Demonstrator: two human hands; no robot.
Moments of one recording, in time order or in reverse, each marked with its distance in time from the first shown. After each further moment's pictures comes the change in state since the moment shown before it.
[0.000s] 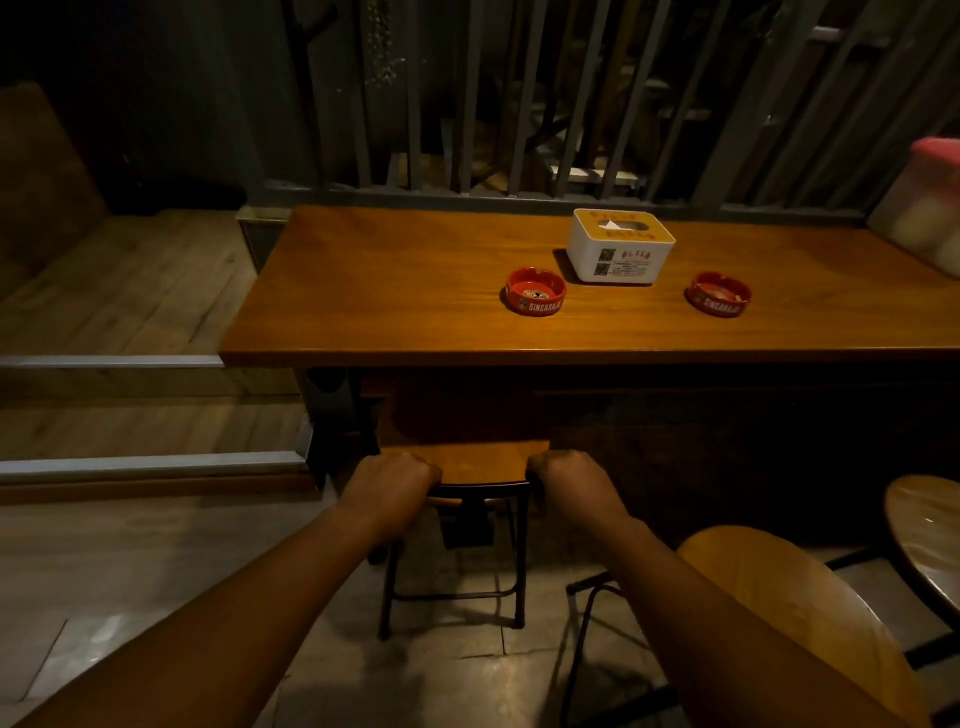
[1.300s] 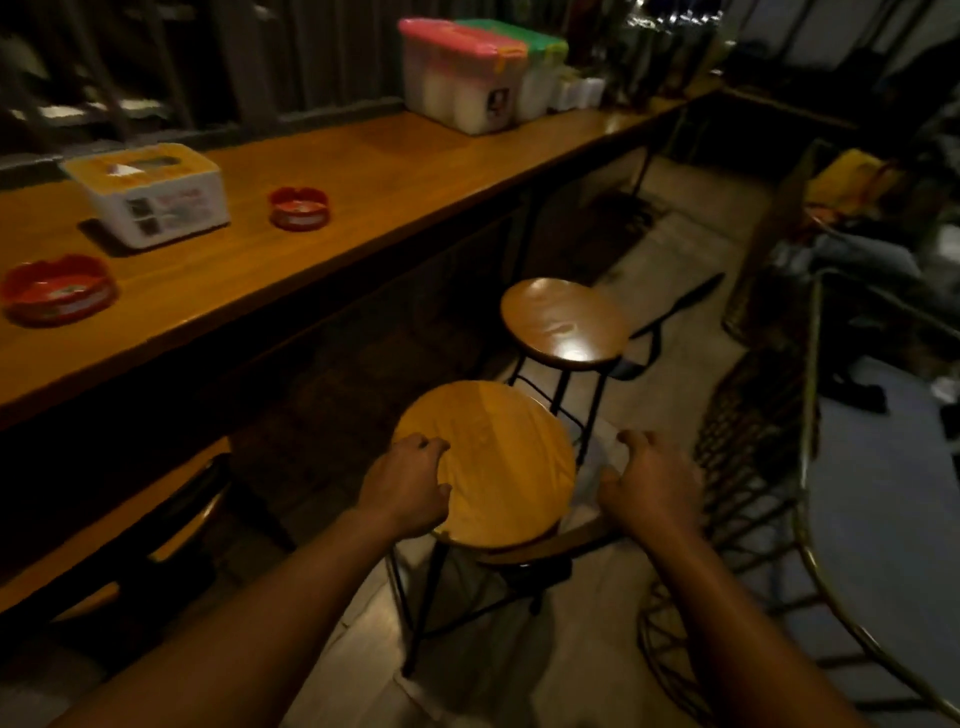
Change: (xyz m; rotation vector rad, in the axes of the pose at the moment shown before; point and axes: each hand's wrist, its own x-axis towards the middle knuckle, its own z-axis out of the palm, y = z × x) left_hand 0.050 0.323 0.028 -0.348 -0.149 0.596; right_hand -0.362 0.105 -0.039 -0.023 0.337 1.462
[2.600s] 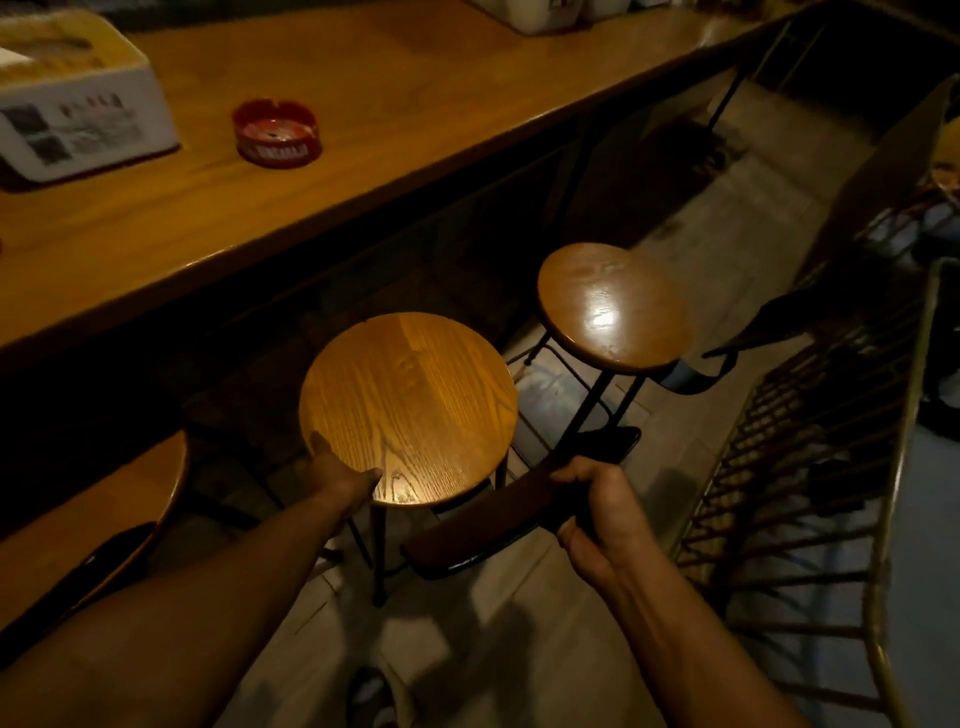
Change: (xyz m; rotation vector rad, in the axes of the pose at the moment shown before) left_hand 0.137 -0.126 0.082 -0.605 0.118 -0.915; right_hand 0.101 -0.079 0.084 1.541 -0.680 0.694
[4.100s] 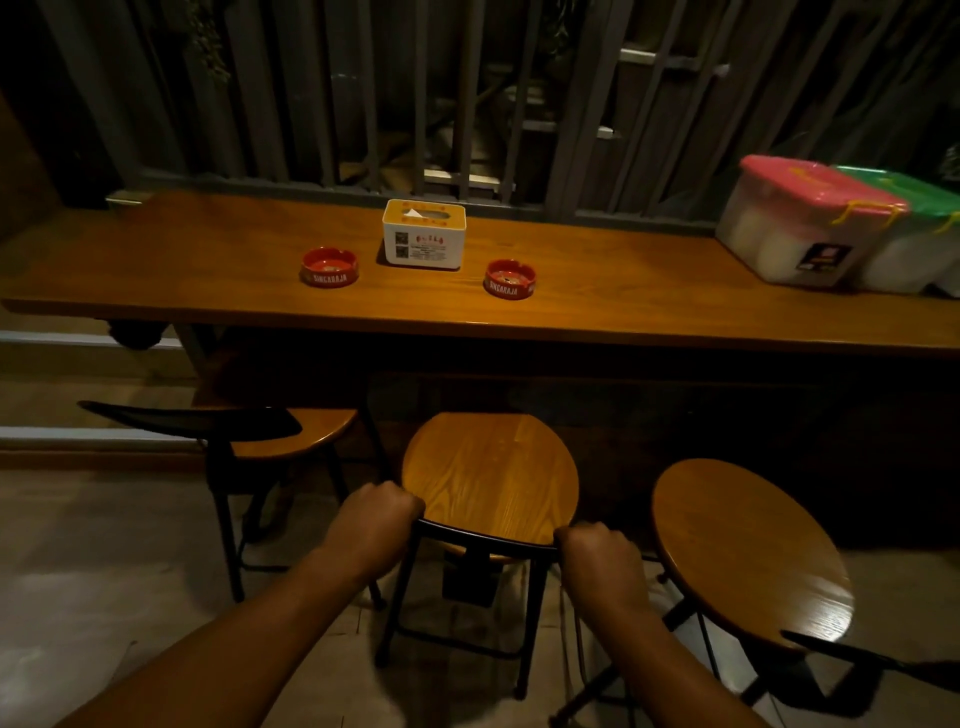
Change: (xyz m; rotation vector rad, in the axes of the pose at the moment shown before) left_hand -0.219 0.076 -0.003 0.671 0.405 0.349; right_hand 0.091 -0.104 -0.032 -1.988 -0.629 -1.266
